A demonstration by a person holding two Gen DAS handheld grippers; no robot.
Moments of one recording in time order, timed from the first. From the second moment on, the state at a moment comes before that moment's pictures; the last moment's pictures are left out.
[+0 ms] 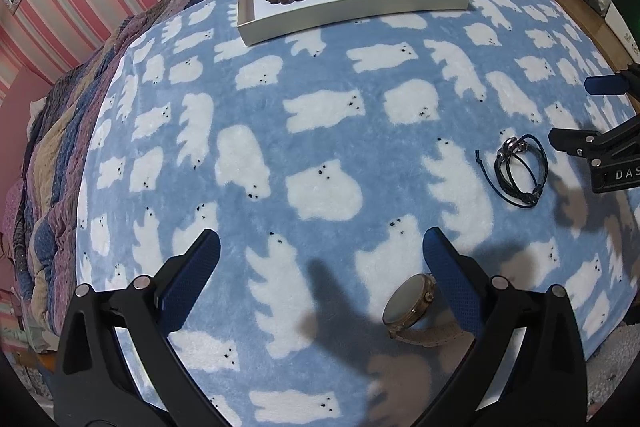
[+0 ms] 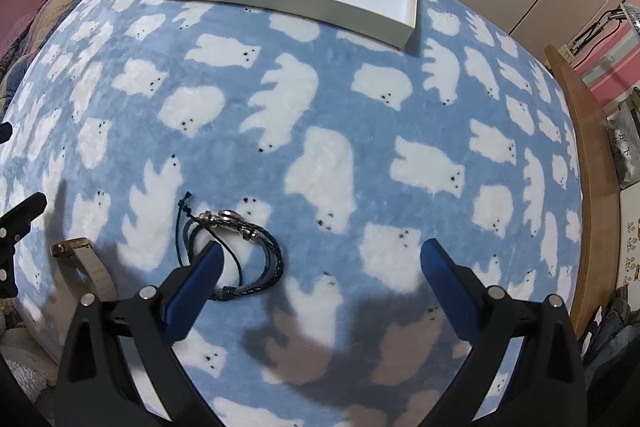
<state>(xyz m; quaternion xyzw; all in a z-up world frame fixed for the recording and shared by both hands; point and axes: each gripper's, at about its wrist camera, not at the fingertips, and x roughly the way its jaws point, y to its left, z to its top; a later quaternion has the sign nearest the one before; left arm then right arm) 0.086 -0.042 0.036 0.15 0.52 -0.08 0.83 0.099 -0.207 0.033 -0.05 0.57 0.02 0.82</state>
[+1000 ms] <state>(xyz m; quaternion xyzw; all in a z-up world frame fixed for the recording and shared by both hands) 0.051 -0.034 0.035 0.15 0.53 -0.14 0.82 0.090 -0.201 0.029 -0.06 0.58 0.03 0.81</state>
